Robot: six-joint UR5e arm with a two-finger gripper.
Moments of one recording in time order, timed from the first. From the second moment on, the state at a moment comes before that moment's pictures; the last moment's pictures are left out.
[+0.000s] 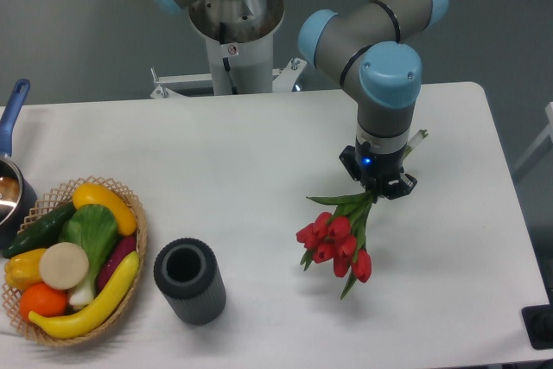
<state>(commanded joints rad) 2.63 -1.90 -1.70 -0.97 1.57 1.27</state>
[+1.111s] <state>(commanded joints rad) 2.58 -1.91 -1.52 -0.87 1.07 1.03</state>
